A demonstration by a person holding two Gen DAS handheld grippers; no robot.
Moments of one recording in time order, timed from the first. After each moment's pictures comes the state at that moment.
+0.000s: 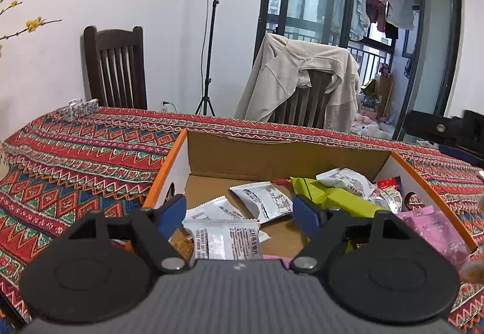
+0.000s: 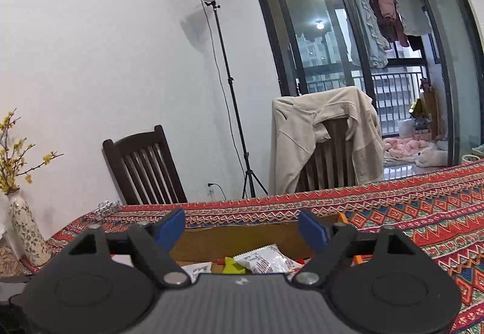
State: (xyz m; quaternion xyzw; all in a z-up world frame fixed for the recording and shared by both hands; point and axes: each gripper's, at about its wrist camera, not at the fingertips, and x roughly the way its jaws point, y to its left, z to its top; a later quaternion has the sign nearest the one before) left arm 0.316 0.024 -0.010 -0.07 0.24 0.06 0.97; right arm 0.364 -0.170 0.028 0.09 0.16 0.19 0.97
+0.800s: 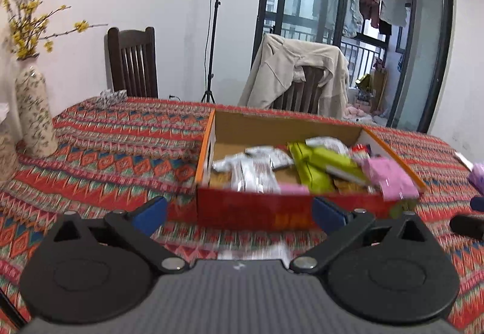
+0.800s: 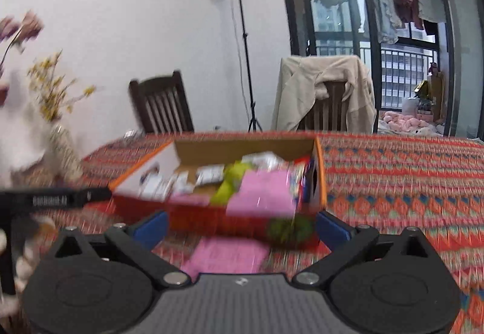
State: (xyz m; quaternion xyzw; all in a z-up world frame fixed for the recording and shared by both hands) left arm 0.174 0.036 0.010 -0.06 0.25 0.05 0.97; right arm 0.202 -0.212 0.024 0.01 0.25 0.21 0.94
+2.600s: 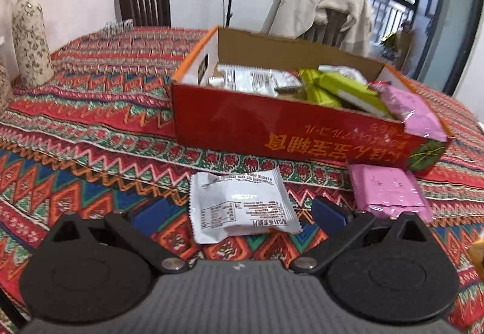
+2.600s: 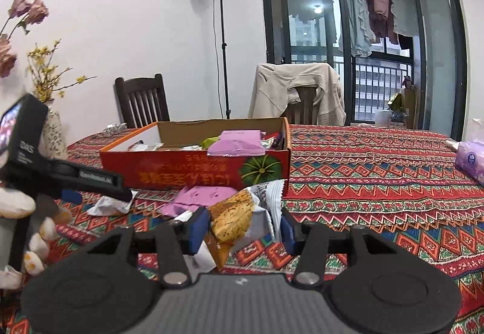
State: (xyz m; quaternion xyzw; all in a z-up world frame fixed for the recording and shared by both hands) left arm 0.211 0.007 -0.049 -0.09 0.37 0.09 0.92; right arm 0.127 -0.238 -0.021 0.01 0.21 0.15 0.97
